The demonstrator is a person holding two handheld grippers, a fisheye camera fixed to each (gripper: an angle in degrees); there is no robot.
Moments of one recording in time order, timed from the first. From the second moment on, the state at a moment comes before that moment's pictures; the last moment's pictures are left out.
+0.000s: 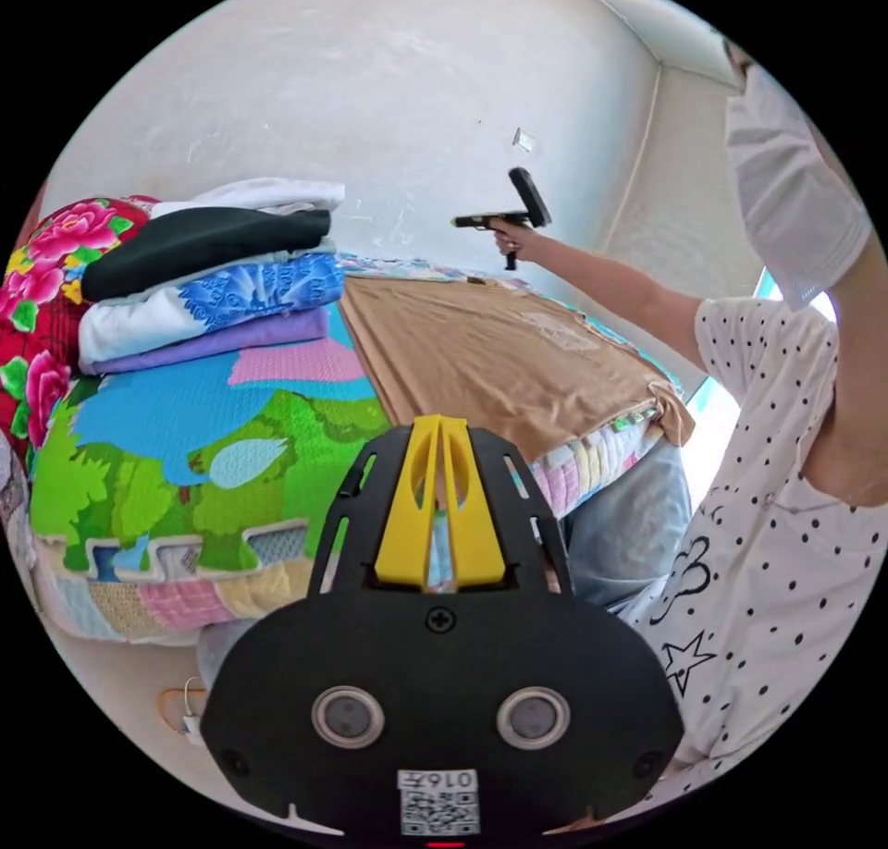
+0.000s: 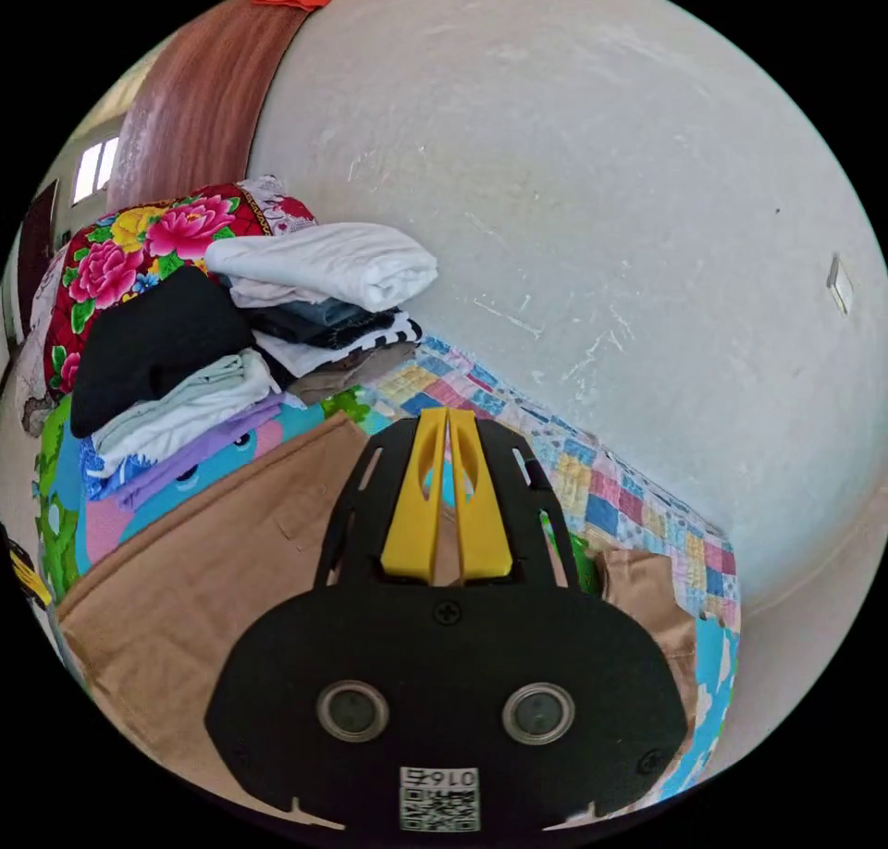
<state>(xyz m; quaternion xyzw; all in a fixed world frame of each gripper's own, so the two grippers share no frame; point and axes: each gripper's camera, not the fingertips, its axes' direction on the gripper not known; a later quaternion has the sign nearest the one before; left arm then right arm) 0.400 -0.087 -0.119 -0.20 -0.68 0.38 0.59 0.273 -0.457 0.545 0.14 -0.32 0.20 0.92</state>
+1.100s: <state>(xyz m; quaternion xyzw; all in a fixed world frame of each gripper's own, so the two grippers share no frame) 0.358 -0.504 0.374 -0.33 -0.61 0.35 0.63 0.519 -0.006 0.920 -0.08 -0.36 0.46 0.81</state>
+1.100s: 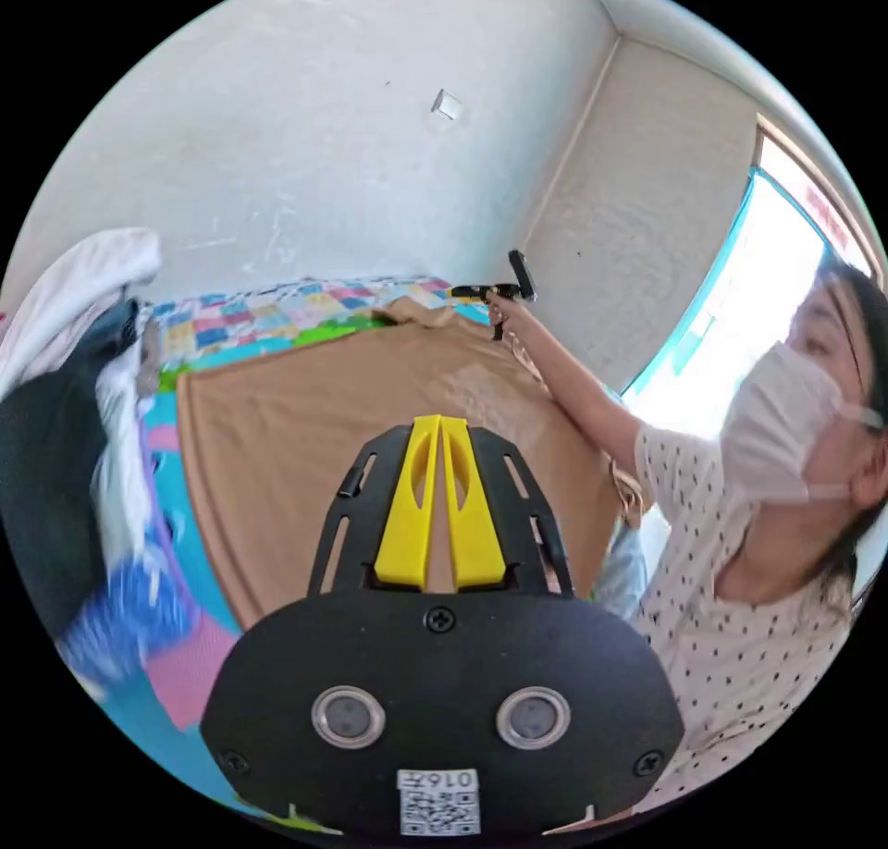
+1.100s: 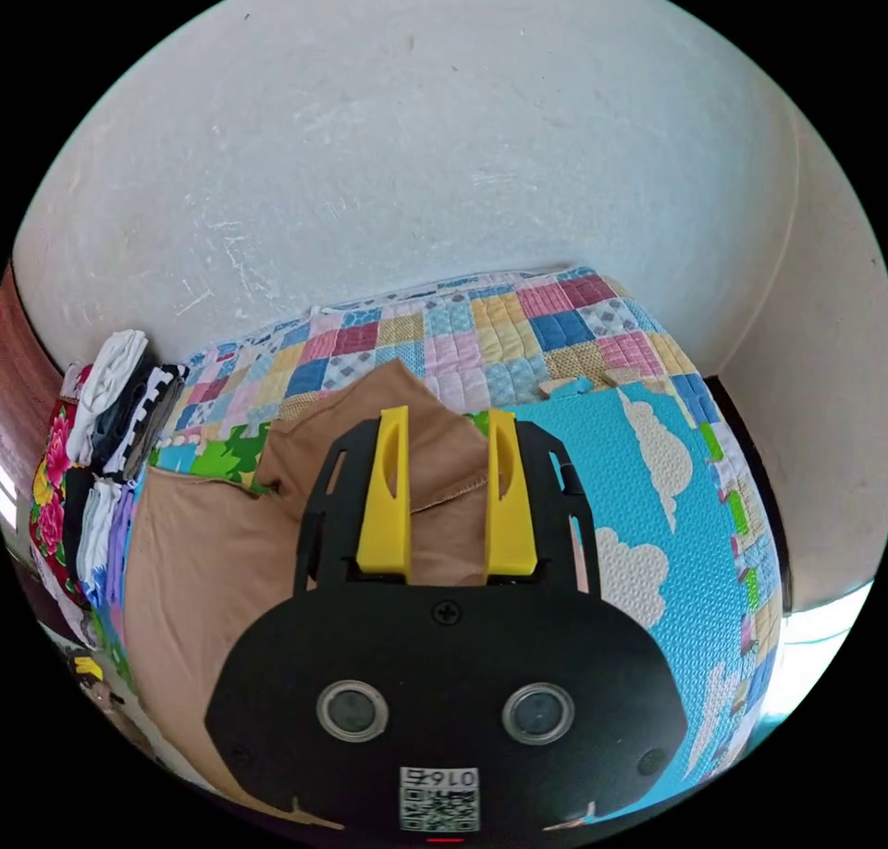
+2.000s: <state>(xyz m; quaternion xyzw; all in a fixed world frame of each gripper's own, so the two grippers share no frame) 0.105 -0.874 0.774 -0.40 -0.52 0.29 0.70 0.588 0.167 1.005 -0.07 -0.46 0.48 0.74</state>
